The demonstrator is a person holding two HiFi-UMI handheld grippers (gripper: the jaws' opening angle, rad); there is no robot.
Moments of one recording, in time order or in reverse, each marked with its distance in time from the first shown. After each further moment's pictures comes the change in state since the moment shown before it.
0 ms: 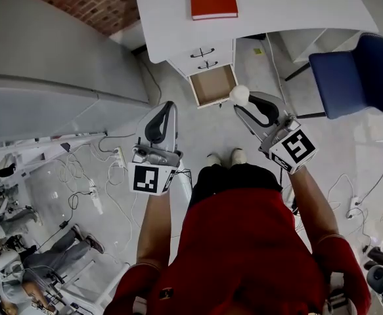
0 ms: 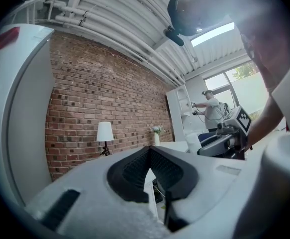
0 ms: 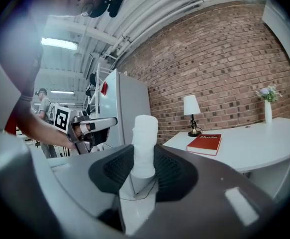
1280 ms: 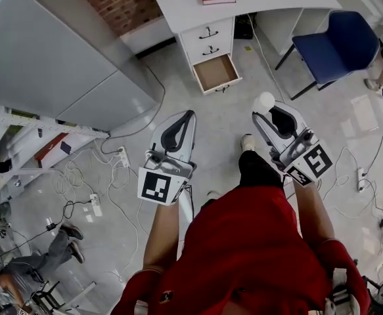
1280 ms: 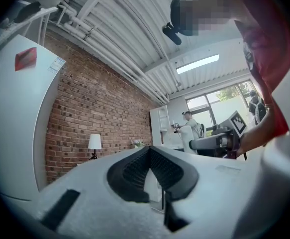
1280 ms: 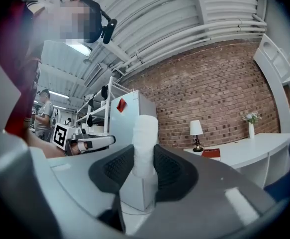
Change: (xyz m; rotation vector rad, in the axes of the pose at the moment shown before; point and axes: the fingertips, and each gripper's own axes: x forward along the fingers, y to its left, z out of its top) left arm -0.299 -0.068 0.064 -0.082 -0.145 -0.193; right arm -0.106 0.314 0.039 -0.046 -0.203 -0.159
